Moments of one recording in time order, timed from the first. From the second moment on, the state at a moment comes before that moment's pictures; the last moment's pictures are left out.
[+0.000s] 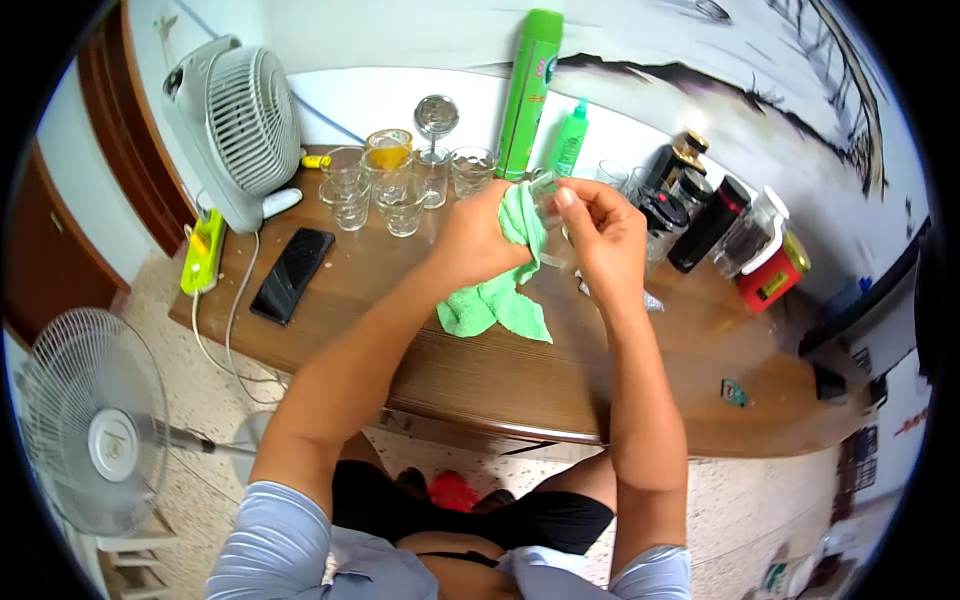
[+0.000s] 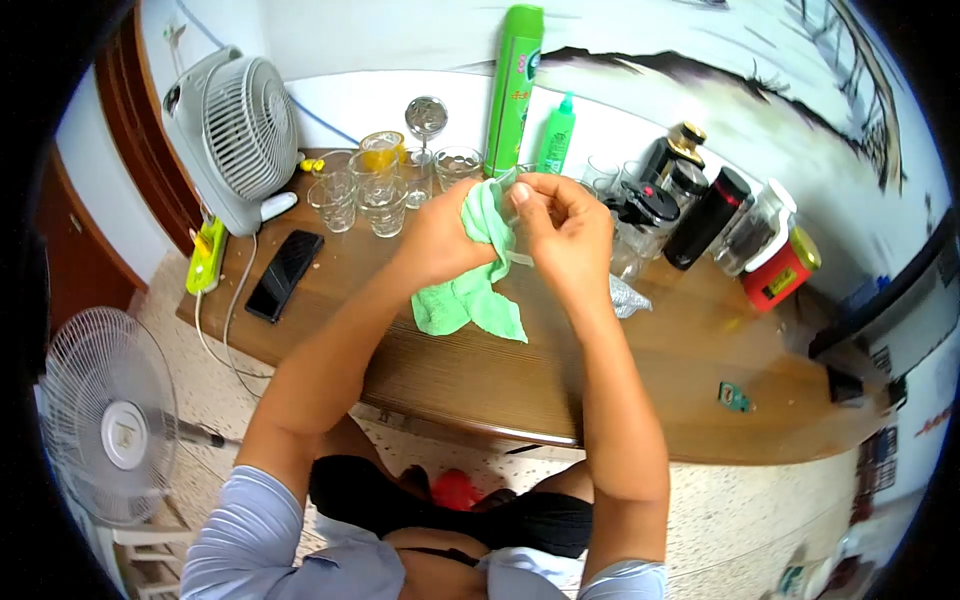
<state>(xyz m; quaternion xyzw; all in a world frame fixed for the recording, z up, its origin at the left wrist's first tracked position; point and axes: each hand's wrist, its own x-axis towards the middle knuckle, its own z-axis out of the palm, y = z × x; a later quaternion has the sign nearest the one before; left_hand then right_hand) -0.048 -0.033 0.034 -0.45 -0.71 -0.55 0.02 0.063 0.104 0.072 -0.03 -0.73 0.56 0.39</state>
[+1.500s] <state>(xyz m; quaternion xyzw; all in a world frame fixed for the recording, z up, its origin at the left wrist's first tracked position) -0.057 -0.033 0.027 -0.28 -0.45 -0.75 -0.39 0.076 0.136 0.072 0.10 -0.71 0.70 0.01</state>
